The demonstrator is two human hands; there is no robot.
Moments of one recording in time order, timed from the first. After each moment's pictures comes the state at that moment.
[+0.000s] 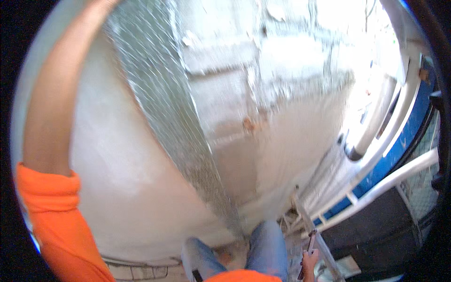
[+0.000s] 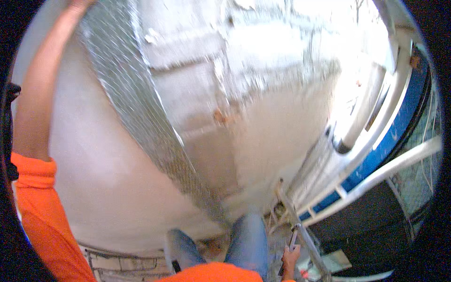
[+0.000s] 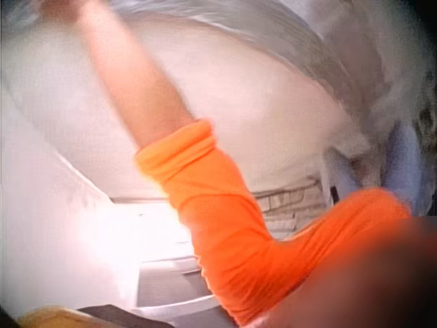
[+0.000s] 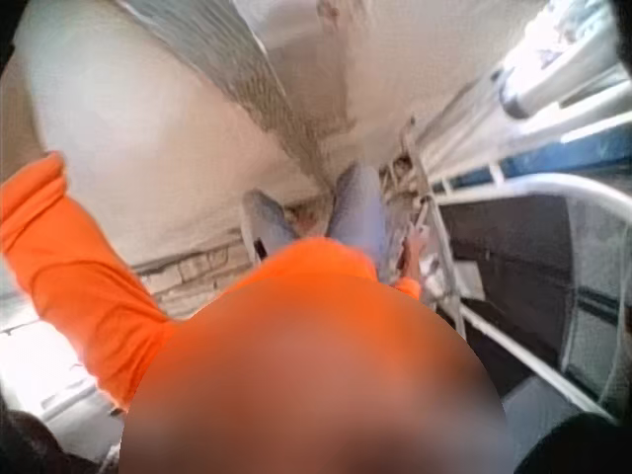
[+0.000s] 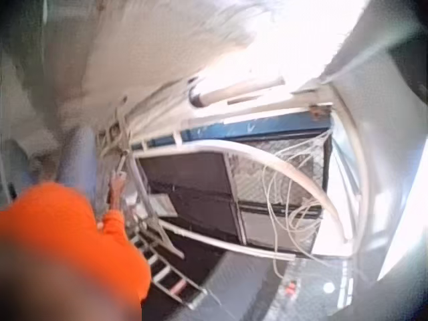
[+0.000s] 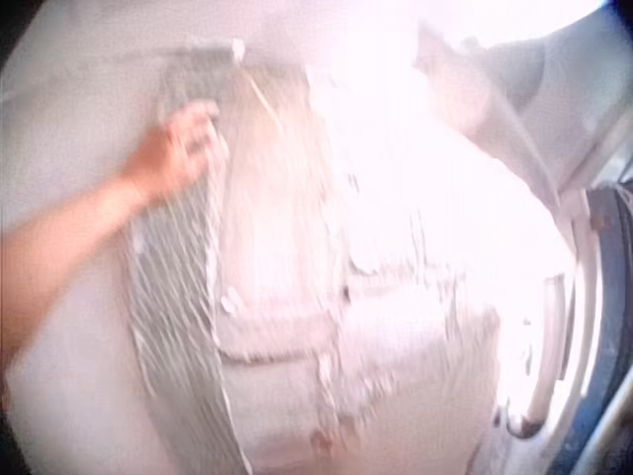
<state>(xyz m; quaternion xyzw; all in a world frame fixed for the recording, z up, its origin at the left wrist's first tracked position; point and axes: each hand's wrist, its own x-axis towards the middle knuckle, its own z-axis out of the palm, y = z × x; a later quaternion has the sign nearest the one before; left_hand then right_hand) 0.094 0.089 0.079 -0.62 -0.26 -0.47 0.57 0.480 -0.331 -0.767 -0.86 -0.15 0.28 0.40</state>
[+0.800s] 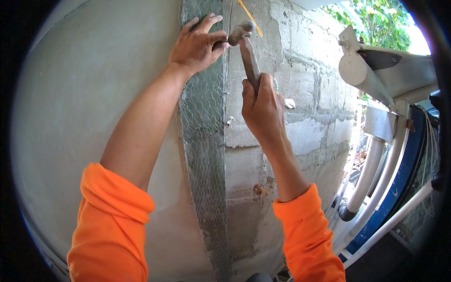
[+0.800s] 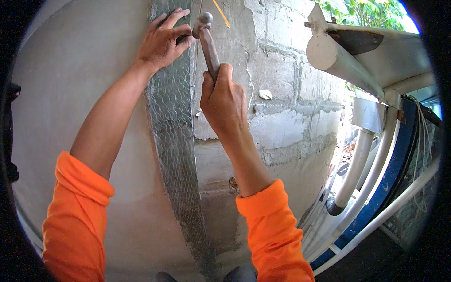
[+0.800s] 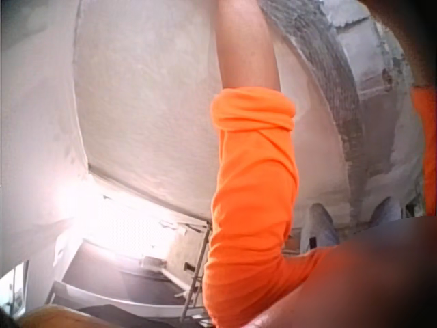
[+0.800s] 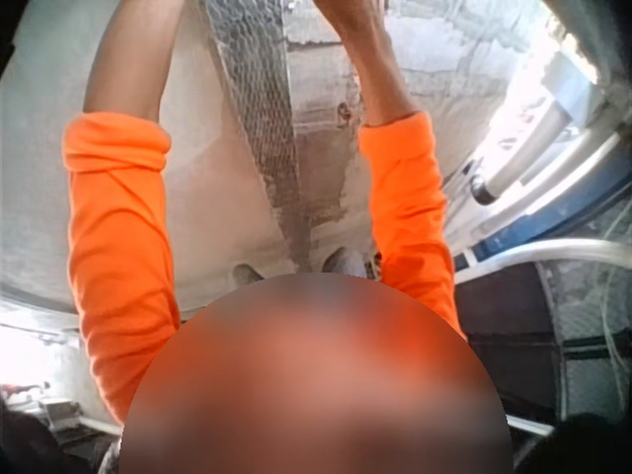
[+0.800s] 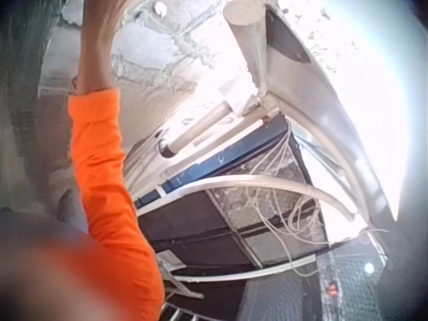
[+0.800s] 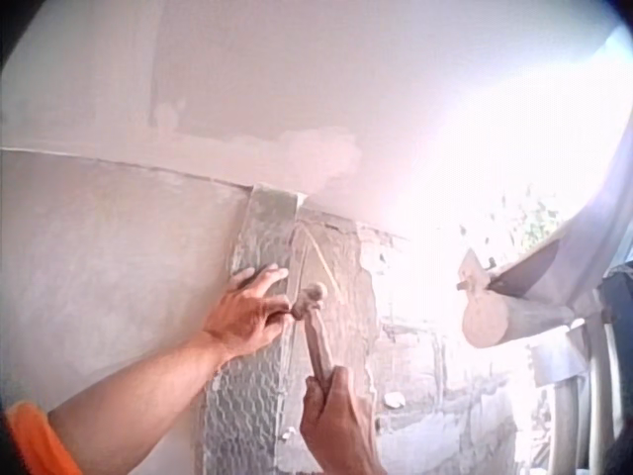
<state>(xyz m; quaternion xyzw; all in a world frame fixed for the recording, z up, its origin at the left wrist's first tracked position) 0.091 0.082 0.075 -0.64 -0.21 -0.45 0.59 0.271 0.008 -0.063 -0.30 -0.63 -0.19 0.69</state>
